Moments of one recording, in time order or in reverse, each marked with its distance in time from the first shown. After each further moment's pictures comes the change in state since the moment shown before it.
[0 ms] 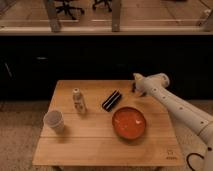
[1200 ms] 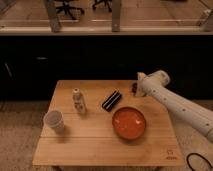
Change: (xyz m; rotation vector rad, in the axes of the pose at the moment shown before) arm 0.010 -0.004 -0.039 -0.003 0.138 0.098
